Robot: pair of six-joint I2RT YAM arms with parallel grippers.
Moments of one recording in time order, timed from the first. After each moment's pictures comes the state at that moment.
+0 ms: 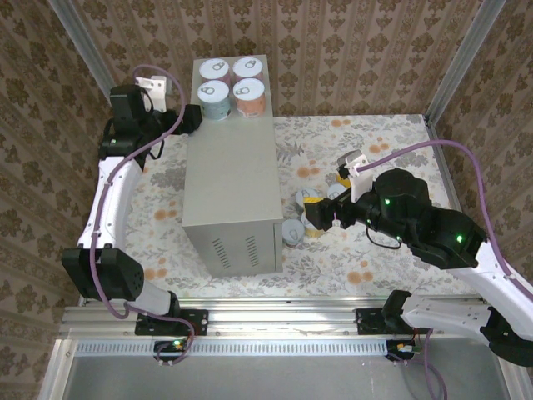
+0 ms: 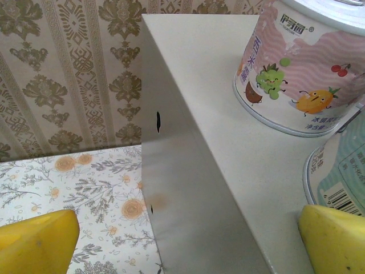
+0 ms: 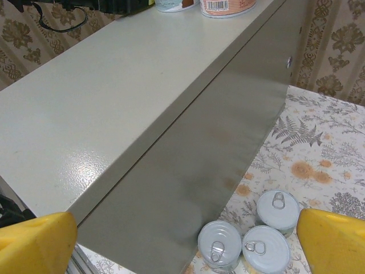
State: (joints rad) left arm -0.07 1.49 1.58 -0.48 0.34 -0.04; right arm 0.88 0.93 1.37 -0.83 0.17 0.23
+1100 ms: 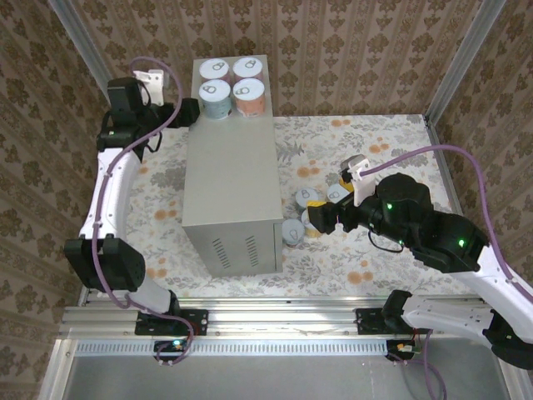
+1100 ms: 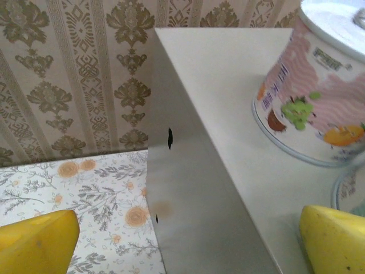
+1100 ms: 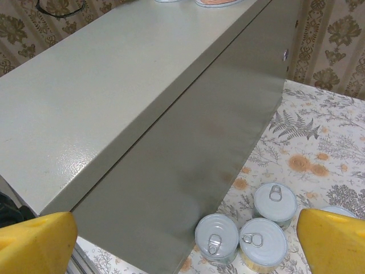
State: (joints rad) left arm -0.04 1.59 1.71 -0.52 0.35 -0.04; right arm 0.88 0.90 1.33 -0.83 0.18 0.24
